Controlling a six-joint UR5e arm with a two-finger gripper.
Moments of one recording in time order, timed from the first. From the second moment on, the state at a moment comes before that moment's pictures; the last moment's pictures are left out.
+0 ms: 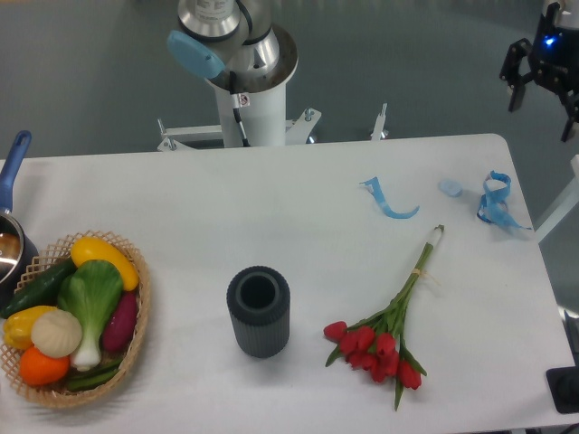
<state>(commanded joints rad) 3.06 -1.77 -1.43 -1.31 1.37 2.01</state>
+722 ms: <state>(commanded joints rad) 2.98 -1.75 -1.58 -1.21 1.38 1.72</state>
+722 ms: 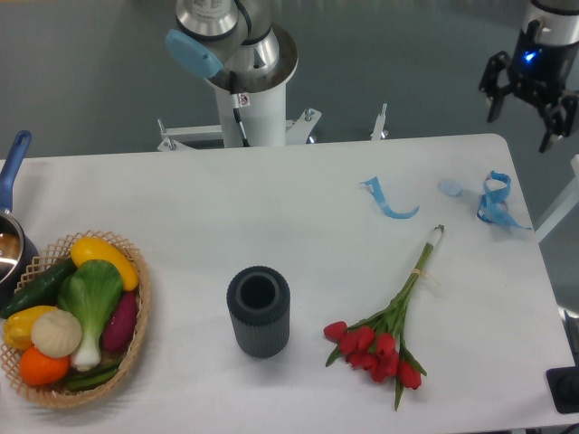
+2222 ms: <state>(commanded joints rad) 2.78 -2.06 -1.69 -0.90 1.32 1.37</state>
